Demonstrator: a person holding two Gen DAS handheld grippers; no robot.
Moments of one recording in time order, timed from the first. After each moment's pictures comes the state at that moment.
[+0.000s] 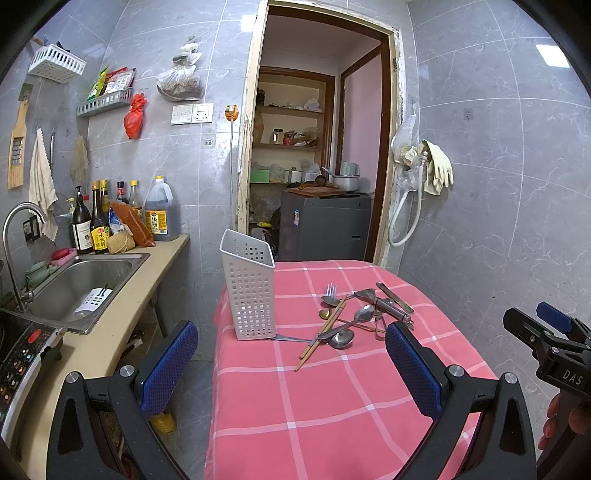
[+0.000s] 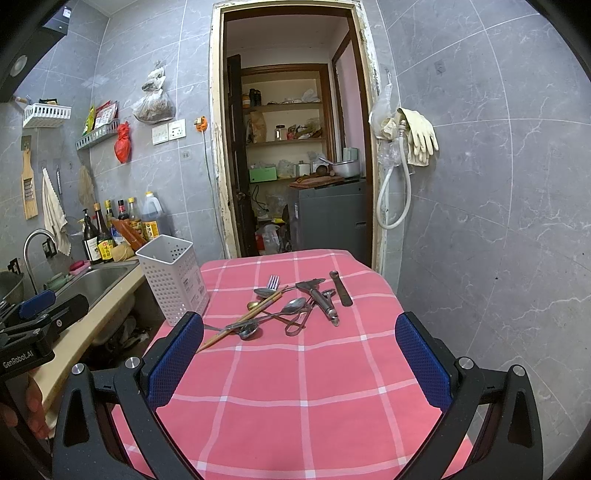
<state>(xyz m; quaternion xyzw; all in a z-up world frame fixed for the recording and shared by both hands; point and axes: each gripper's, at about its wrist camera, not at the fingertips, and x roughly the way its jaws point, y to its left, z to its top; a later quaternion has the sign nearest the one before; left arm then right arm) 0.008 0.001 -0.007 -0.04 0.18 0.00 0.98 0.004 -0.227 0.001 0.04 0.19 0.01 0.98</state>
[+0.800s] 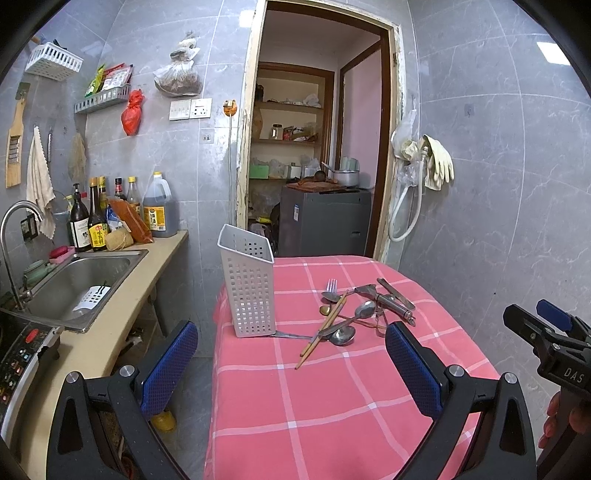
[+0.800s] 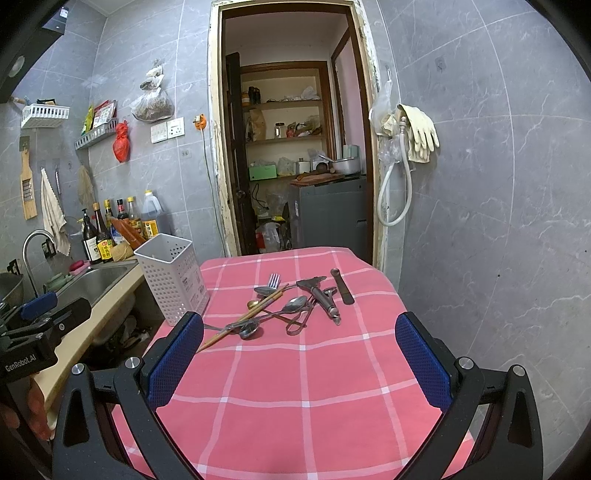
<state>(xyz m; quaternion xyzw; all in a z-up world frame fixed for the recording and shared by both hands) 0.013 0.001 -0.012 -0.03 0.19 0.00 0.98 0.005 -0.227 0.000 0.05 0.19 0.01 0.98</state>
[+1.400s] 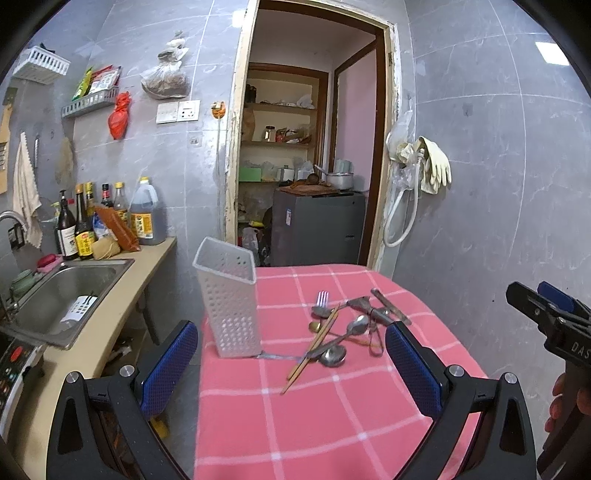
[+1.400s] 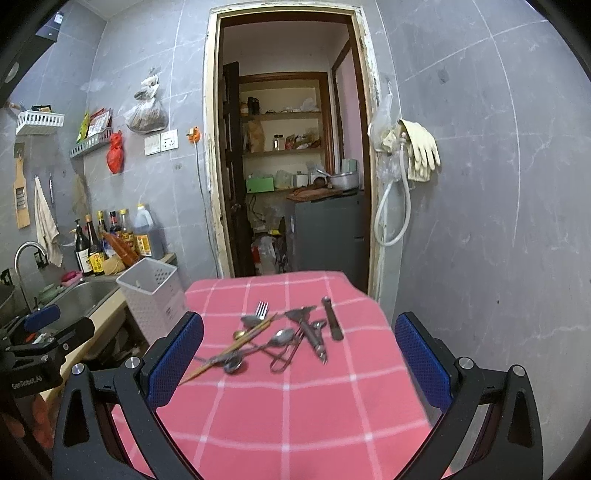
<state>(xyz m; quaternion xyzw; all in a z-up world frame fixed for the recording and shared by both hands) 0.052 -0.015 0.002 -0.03 0.19 -0.01 0.98 0.043 -0.241 0.028 0.04 0.17 0.01 0.98</state>
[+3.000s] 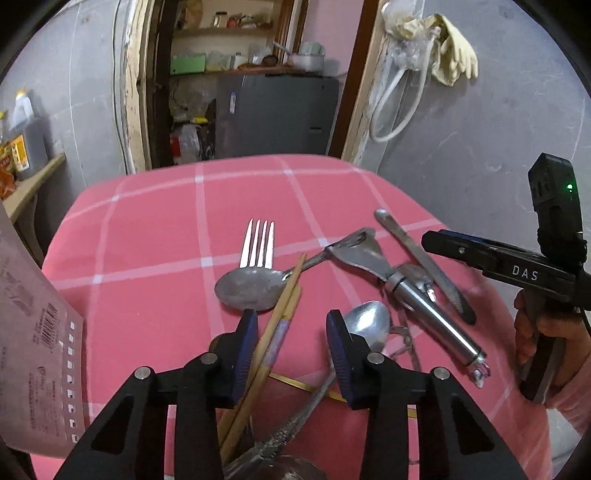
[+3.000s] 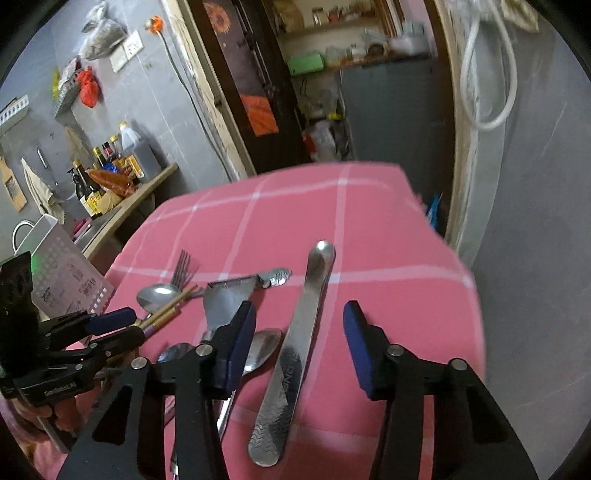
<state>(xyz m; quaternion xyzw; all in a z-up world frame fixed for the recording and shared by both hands) 0.342 -0.089 -0.144 -0.04 0.40 -0.11 0.91 0.393 -0.307 -0.159 0.09 0.41 0.19 0.89</state>
